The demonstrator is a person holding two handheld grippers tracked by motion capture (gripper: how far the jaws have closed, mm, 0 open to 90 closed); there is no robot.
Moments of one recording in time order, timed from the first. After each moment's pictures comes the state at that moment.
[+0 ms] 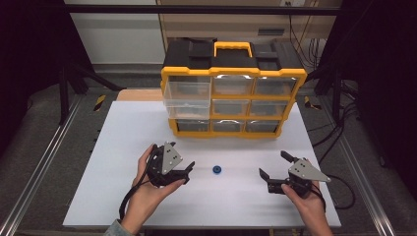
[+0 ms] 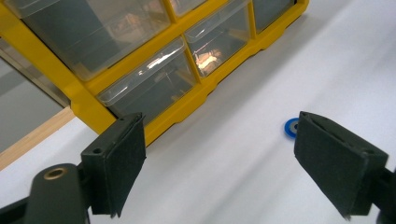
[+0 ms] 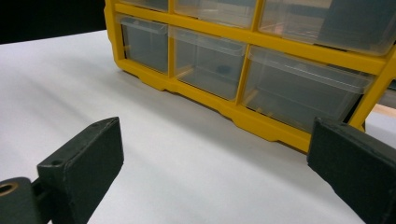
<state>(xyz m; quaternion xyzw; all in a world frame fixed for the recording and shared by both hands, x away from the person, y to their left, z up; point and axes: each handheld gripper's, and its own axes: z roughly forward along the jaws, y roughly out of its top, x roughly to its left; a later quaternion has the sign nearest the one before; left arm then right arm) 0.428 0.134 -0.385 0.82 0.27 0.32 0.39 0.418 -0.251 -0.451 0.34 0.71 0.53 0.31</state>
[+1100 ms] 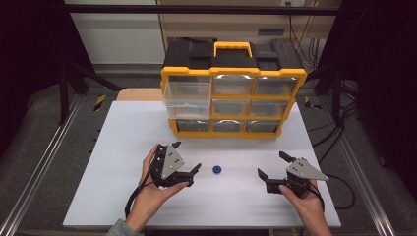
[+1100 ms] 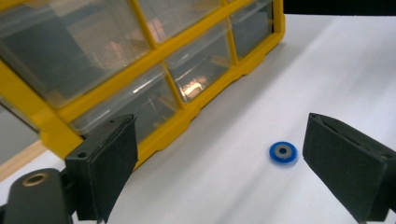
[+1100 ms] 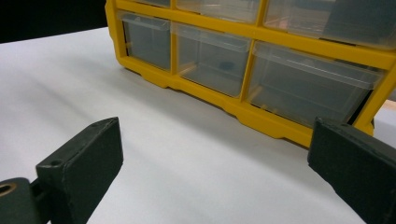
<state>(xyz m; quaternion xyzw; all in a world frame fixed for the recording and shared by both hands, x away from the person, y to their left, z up) 0.432 0.127 -0.401 0.80 0.24 0.31 0.45 0.419 -0.247 -0.451 0.35 0.71 0.52 0.30</state>
